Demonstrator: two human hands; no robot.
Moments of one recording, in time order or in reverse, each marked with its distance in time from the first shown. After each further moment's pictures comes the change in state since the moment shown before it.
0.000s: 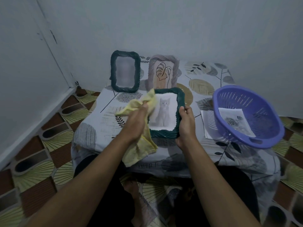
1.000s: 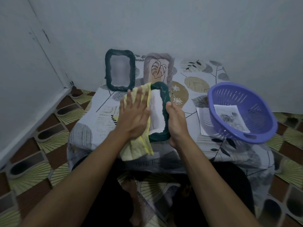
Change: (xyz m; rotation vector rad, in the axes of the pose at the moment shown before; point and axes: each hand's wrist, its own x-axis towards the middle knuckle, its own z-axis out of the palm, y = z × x) left_hand 0.036 -0.041 0.001 0.790 -0.026 0.334; right_hand -0.022 -0.009 0.016 -0.113 -0.124 -0.026
